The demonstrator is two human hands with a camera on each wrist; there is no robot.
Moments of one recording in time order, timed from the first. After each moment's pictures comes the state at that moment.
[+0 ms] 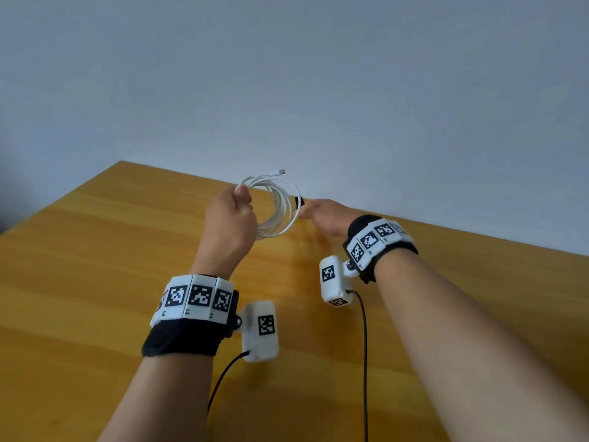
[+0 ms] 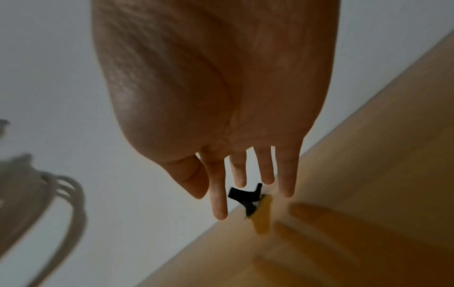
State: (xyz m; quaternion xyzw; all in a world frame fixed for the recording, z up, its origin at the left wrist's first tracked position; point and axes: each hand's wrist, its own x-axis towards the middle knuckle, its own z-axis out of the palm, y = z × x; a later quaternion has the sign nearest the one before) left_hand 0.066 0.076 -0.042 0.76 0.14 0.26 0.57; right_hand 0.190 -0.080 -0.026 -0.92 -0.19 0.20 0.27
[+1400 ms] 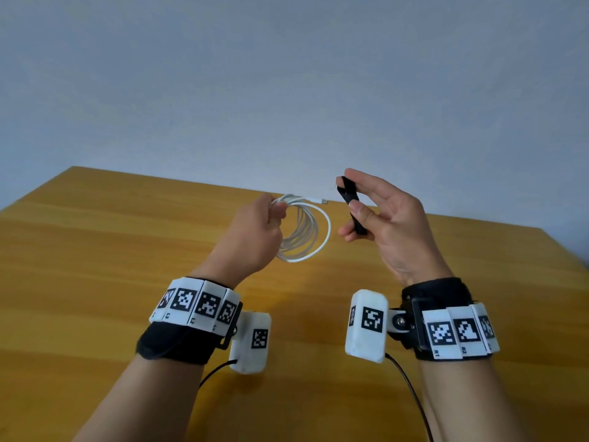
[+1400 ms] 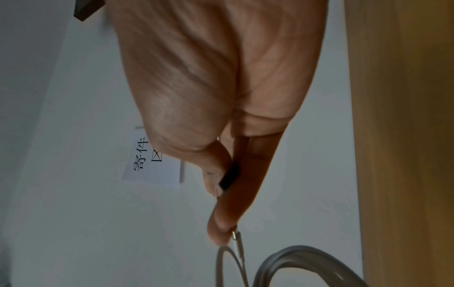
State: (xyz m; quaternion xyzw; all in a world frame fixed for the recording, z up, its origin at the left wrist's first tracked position) left_hand 0.053 -0.009 -0.023 0.88 -0.01 0.14 0.46; right_hand 0.073 -0.224 0.012 -0.71 -0.19 -0.01 0.68
